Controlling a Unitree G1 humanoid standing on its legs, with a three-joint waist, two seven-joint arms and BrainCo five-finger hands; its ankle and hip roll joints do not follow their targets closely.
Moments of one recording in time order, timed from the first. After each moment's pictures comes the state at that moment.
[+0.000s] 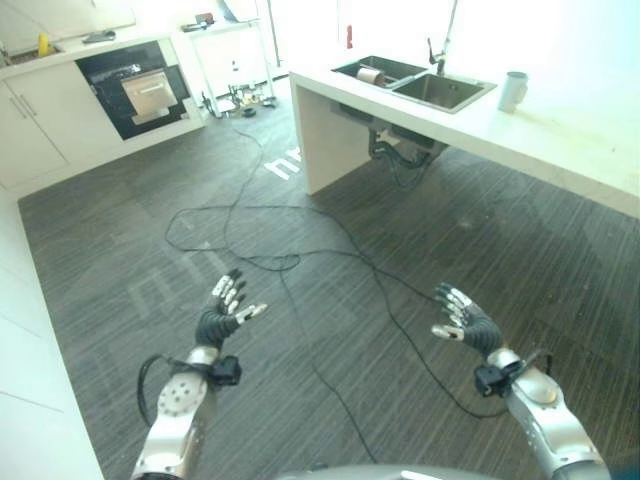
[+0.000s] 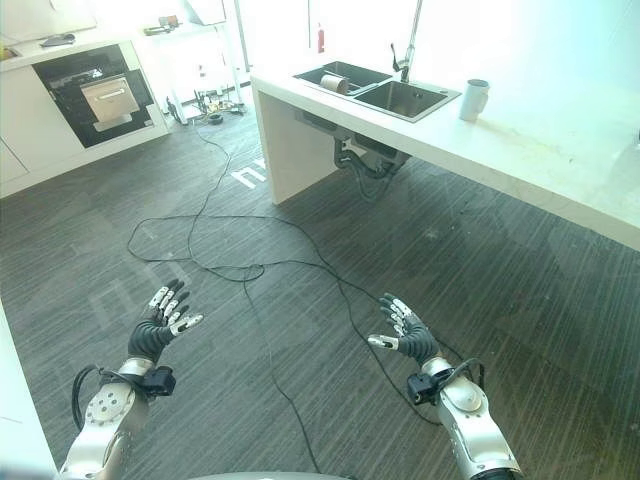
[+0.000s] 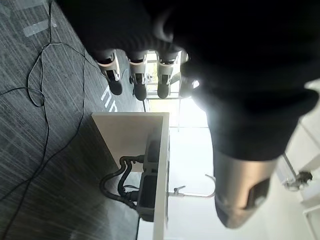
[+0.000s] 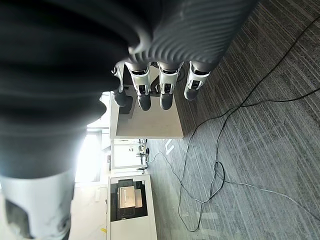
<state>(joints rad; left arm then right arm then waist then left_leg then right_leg) 0.19 0.38 -0.01 0.08 -0.36 -0.17 -0.07 0.11 -0.40 0.10 0.14 0.28 -0.06 0.23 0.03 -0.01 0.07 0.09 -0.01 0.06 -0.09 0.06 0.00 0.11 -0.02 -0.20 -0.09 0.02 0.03</state>
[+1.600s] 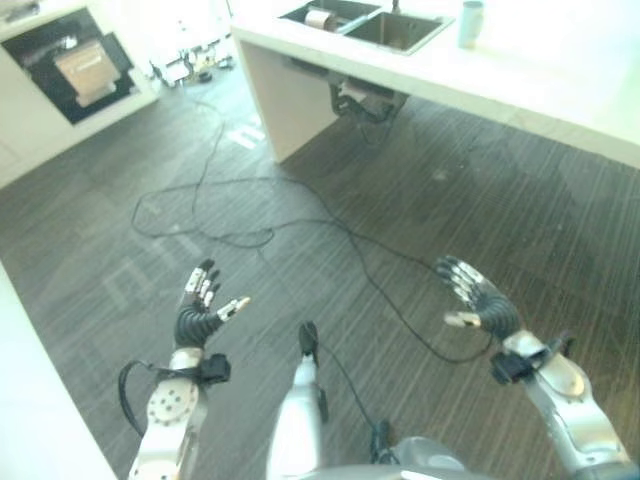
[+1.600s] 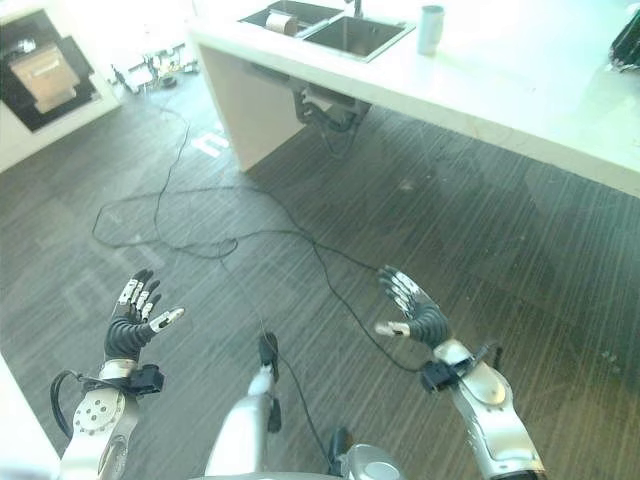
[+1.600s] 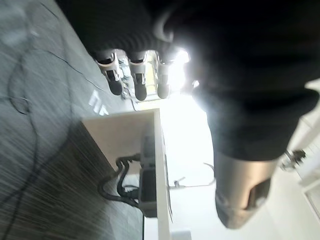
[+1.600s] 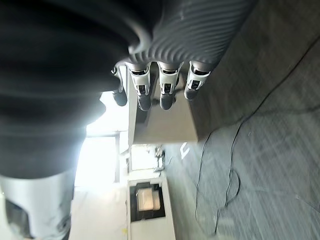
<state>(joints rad) 0.22 0.34 0.05 0.04 -0.33 -0.33 0.08 0.14 -0.50 0.04 -0.06 0.34 -0.12 0.33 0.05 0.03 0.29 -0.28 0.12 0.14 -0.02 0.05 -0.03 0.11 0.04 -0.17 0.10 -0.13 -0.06</state>
